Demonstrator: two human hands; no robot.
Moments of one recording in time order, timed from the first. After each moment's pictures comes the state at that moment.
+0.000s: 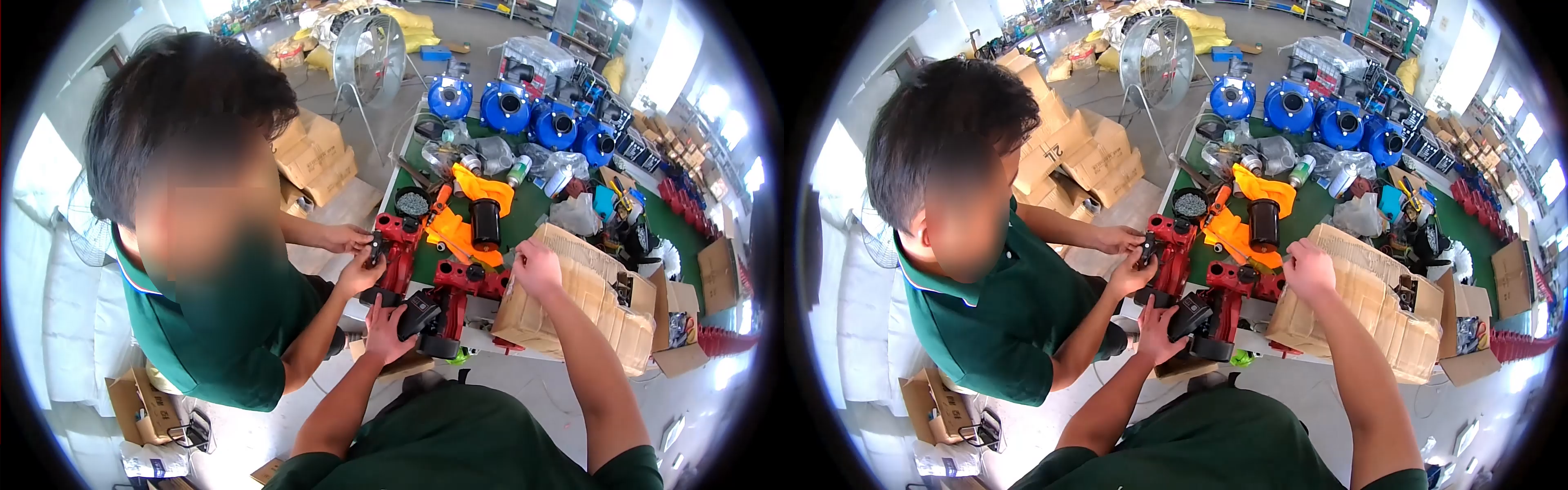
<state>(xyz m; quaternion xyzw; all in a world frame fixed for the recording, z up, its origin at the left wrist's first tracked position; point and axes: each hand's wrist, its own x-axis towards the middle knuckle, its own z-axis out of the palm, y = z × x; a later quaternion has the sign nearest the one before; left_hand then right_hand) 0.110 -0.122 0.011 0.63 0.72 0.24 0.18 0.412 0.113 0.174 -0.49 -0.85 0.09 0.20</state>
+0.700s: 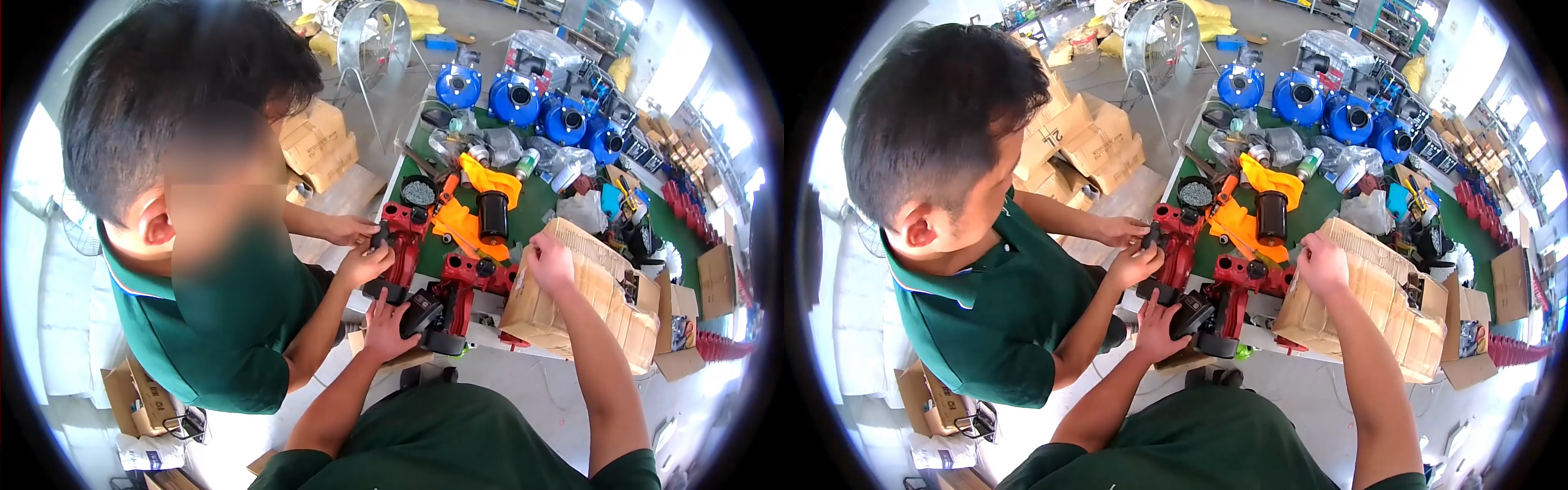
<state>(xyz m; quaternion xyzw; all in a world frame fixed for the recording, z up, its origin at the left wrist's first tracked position) 0.098 -0.129 0.006 0.66 0.69 0.25 0.15 0.408 0.119 0.172 -0.49 -0.84 0.09 0.22</state>
